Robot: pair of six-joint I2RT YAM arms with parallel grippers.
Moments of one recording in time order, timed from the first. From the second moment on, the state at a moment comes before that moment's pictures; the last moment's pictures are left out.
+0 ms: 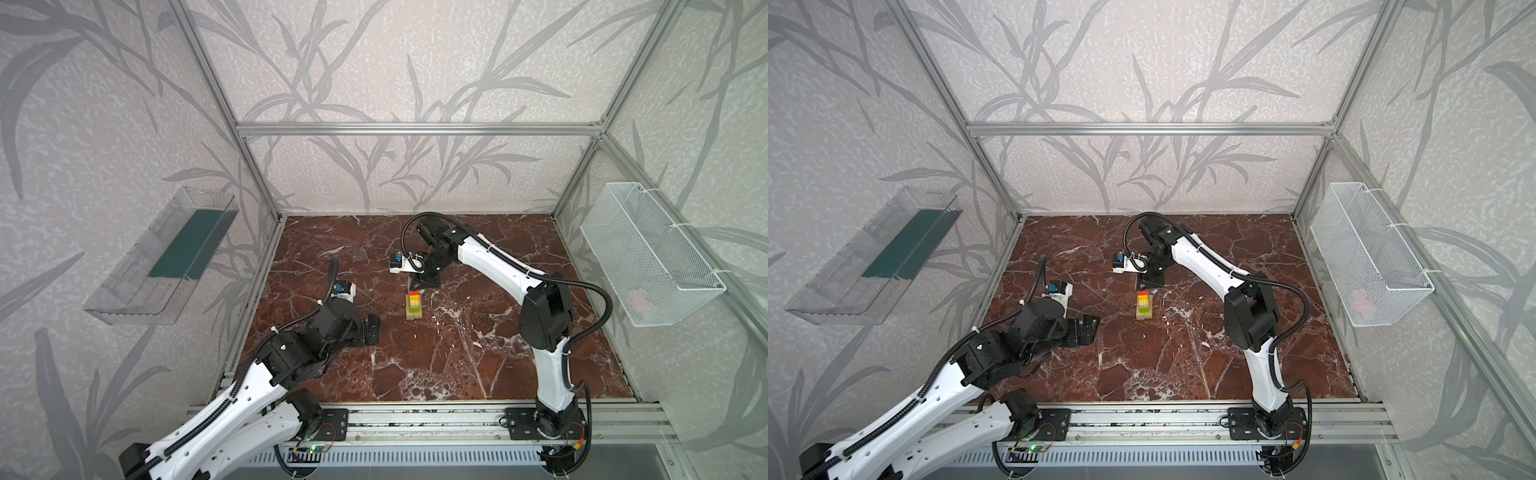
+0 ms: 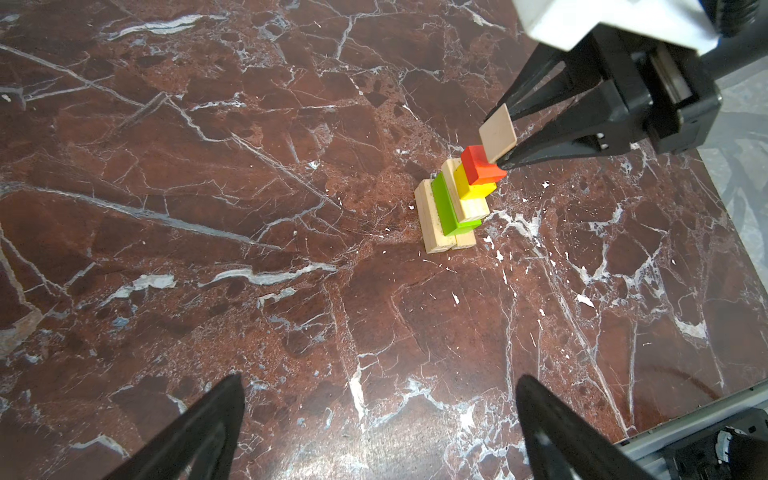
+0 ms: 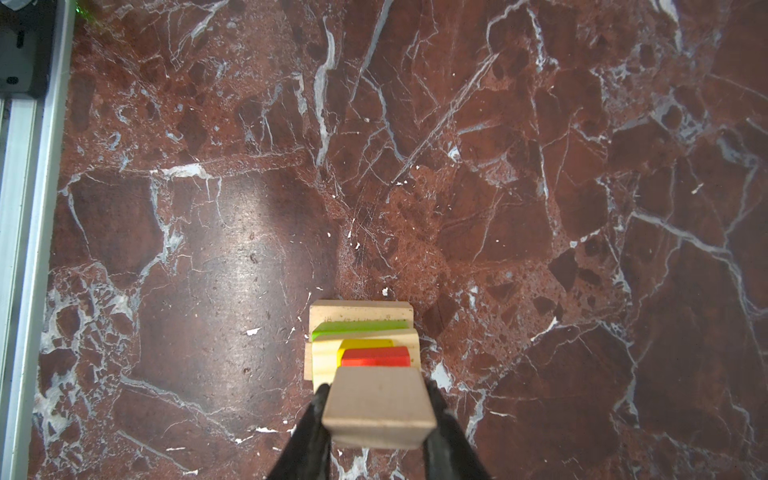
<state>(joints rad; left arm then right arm) -0.76 0.75 0.80 -0.83 -0.25 -0.62 0.64 2.08 1.91 -1.06 -0.43 -0.89</state>
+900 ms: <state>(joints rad) -0.76 0.76 0.80 -0.83 -0.25 -0.62 0.64 2.08 1.88 -1.04 -0.42 -0.90</state>
